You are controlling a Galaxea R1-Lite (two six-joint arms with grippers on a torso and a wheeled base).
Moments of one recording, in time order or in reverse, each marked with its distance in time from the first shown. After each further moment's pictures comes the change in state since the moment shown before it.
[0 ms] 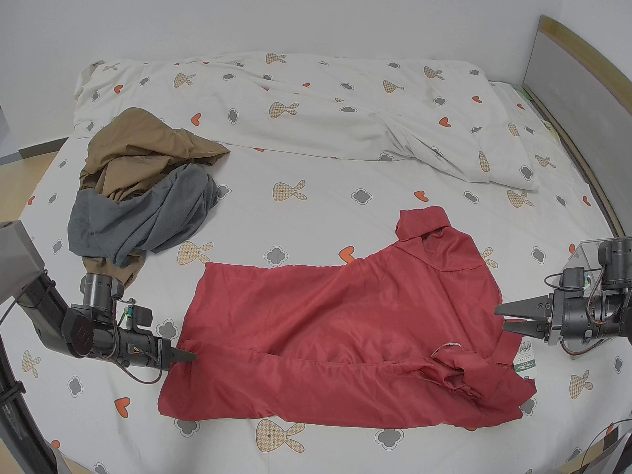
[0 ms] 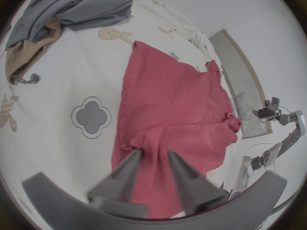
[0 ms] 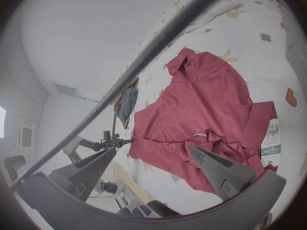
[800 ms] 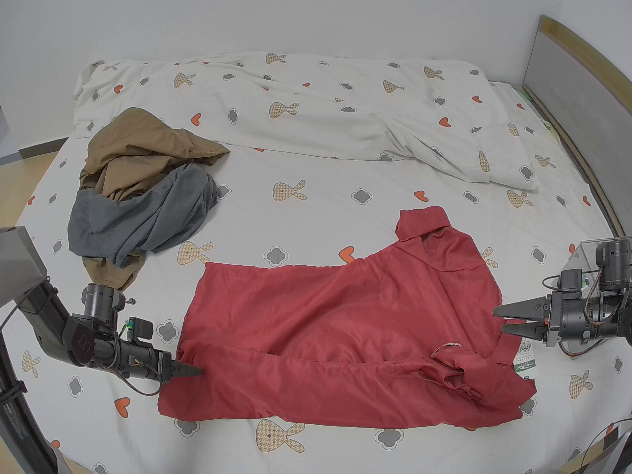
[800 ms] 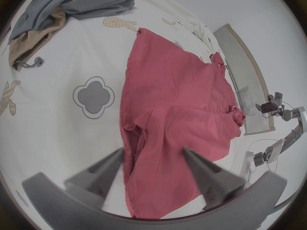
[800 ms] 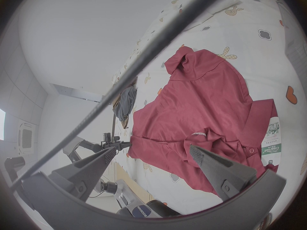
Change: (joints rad) left arm -0.004 0.012 0.053 -0.006 0.037 0.028; right arm -0.001 0.018 -0.001 0.000 0.000 -0.001
